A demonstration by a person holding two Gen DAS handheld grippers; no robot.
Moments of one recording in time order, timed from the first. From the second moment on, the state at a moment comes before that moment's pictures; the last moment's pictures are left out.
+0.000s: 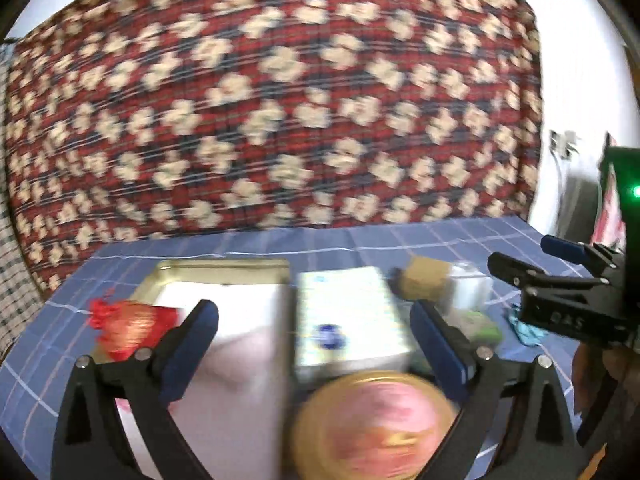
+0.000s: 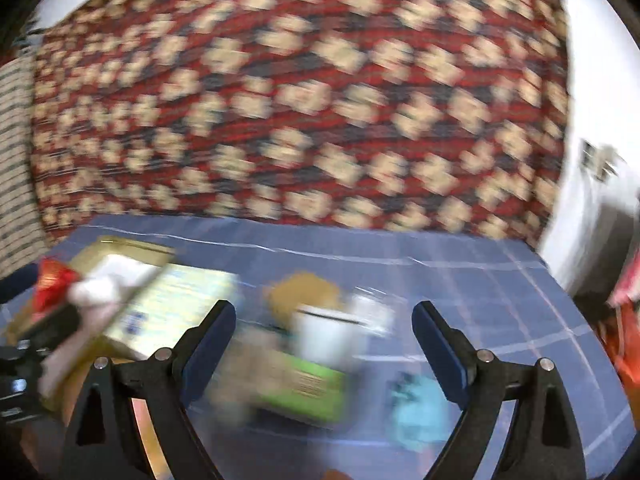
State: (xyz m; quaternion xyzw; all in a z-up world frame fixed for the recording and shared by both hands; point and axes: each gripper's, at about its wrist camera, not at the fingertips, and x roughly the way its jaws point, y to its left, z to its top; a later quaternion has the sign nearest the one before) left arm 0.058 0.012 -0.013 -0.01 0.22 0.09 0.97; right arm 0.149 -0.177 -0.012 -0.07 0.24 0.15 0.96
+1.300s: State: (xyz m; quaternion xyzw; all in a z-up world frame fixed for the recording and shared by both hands) left arm 0.134 -0.114 -0.064 0.06 0.31 0.01 0.95; right arm 0.215 -0.231 -0.086 -0.10 0.42 0.10 0.90
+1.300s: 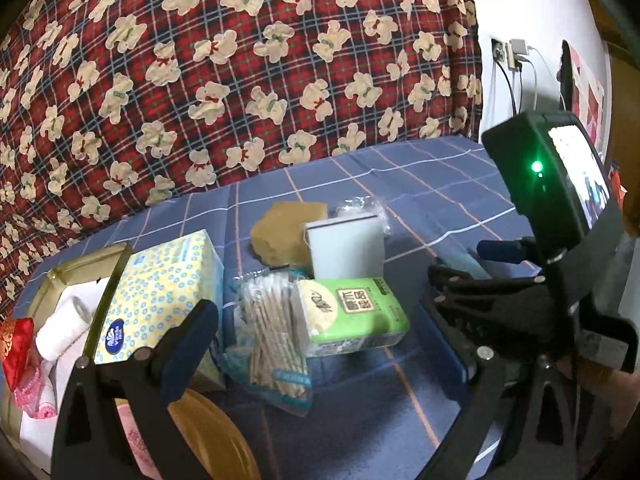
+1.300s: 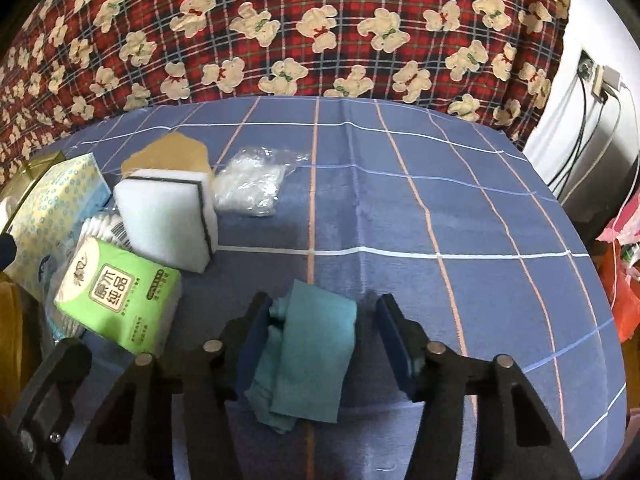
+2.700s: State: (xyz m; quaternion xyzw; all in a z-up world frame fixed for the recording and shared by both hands) left arm 0.169 -0.142 -0.087 0.09 0.37 -0.01 0.92; right arm 0.194 -0.243 -0.060 -0.07 0.34 0.09 0.93
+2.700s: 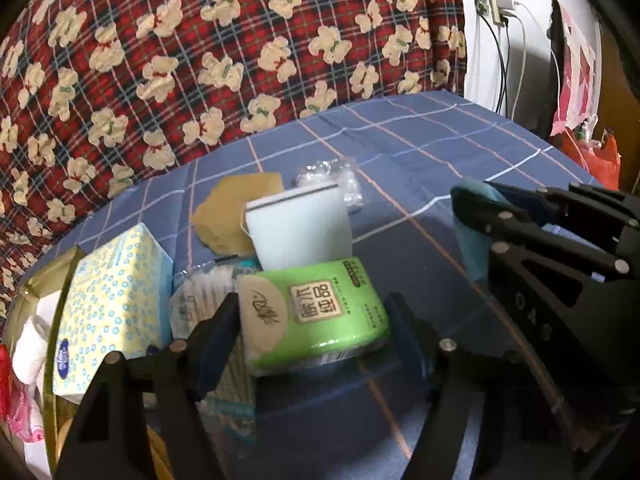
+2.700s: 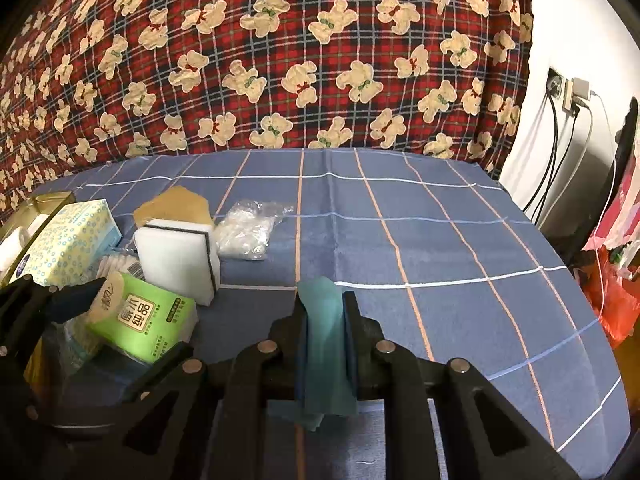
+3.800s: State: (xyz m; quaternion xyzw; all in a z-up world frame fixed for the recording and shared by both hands) left arm 0.123 -0.113 -0.052 0.04 0.24 0.04 0.97; right arm 0.169 -0.253 -0.041 -0.04 0.26 0.13 0.96
